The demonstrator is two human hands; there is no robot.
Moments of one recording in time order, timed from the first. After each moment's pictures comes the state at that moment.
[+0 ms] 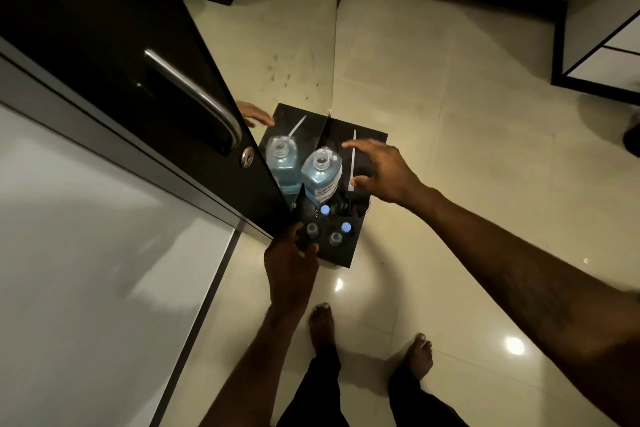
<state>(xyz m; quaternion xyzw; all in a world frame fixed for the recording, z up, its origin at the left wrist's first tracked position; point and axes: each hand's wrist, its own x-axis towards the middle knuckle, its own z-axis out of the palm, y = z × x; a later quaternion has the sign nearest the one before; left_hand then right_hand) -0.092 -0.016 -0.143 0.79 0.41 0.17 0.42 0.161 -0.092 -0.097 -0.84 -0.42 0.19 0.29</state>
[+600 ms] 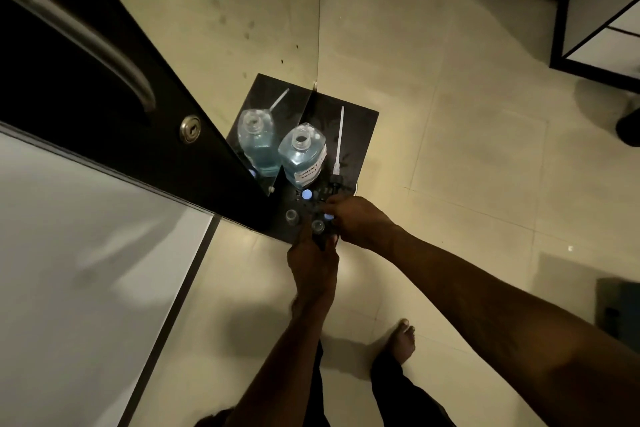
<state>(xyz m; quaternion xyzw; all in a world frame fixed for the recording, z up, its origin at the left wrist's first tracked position) -0.044 -0.083 -0.212 0.75 0.48 0.18 0.41 0.102 -0.119 -0.191 -0.78 -0.54 0.29 0.09</state>
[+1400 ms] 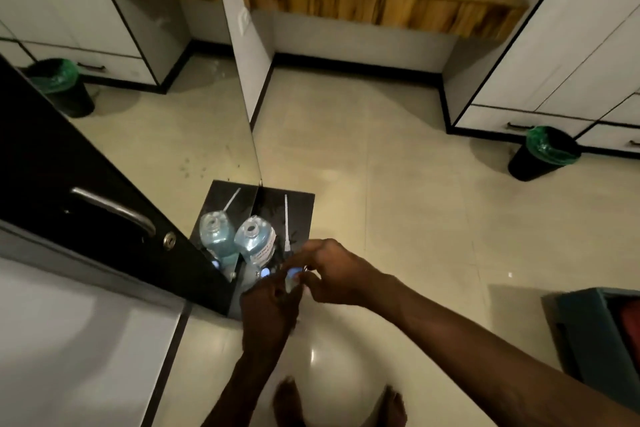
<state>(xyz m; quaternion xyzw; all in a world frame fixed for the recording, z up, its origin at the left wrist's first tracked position) -0.037 -0.056 -0.066 0.83 0.29 0.14 0.45 0.091 -0.170 0.019 -0.79 -0.49 0.23 0.29</state>
